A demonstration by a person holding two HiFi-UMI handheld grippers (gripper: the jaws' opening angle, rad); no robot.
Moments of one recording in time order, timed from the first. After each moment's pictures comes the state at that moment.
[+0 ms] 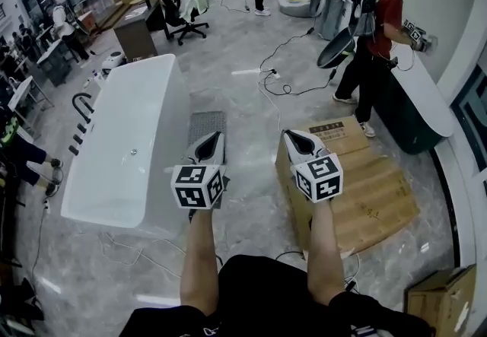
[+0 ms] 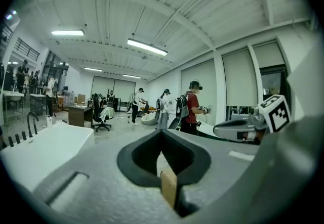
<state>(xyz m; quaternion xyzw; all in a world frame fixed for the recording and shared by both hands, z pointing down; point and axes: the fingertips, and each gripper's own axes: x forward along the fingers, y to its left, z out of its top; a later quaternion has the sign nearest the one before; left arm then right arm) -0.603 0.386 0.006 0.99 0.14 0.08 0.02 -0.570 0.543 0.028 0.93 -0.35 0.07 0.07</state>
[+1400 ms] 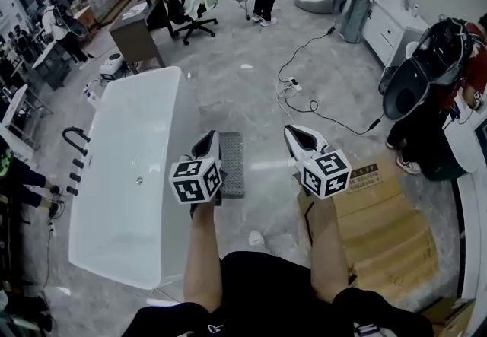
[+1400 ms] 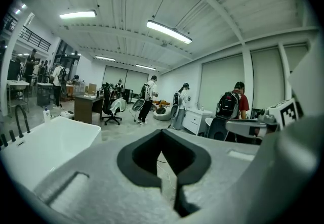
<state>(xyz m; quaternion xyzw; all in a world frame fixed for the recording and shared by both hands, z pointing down) -0.244 0.209 0.042 0.99 0.09 0.13 0.07 -0.215 0.383 0.034 0.91 -0.40 0.06 -0.01</state>
